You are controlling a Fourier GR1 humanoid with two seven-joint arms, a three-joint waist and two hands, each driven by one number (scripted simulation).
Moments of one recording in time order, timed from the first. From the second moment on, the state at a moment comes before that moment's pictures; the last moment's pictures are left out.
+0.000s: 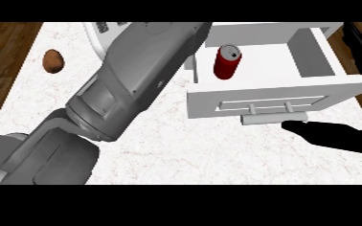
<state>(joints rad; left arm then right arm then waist) -1.63 0.00 -0.29 -0.31 0.61 0.65 0.00 -0.22 -0.31 -0.07 -2.03 0.43 0.11 0.17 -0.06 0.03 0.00</state>
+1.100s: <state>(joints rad) -1.60 0.07 -0.27 -0.33 0.57 0.59 0.02 -0.59 -0.22 0.11 -1.14 0.95 -0.26 -0.04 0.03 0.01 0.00</state>
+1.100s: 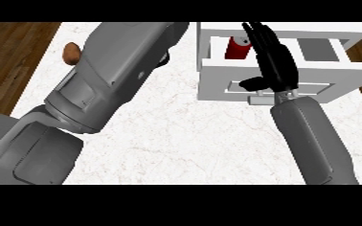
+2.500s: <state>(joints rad) -1.34 0.25 -0.32 -0.71 0.51 0.52 0.19 -1.12 -0.20 -0.08 -0.36 1.07 -0.63 -0.09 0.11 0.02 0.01</state>
